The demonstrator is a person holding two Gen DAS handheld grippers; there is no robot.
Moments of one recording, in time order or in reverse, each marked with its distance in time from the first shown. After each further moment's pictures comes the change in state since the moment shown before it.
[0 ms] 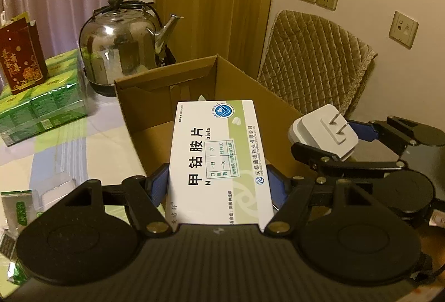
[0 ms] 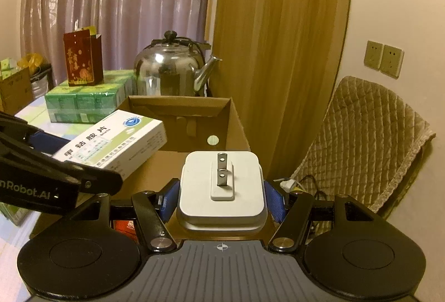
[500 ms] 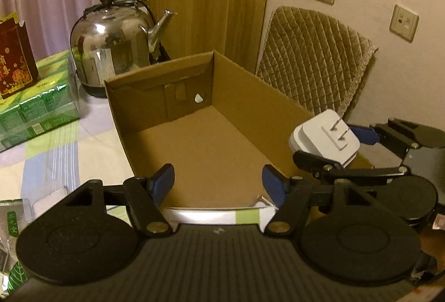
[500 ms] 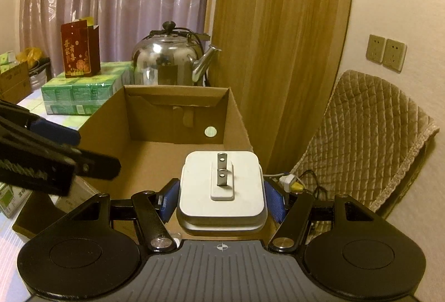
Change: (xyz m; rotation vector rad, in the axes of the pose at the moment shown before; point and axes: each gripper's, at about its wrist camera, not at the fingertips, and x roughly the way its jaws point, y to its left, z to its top) left arm 0.016 0.006 -0.001 0.015 -0.014 -0.016; right arm 0.012 -0.005 -0.008 -0.006 0.019 -0.003
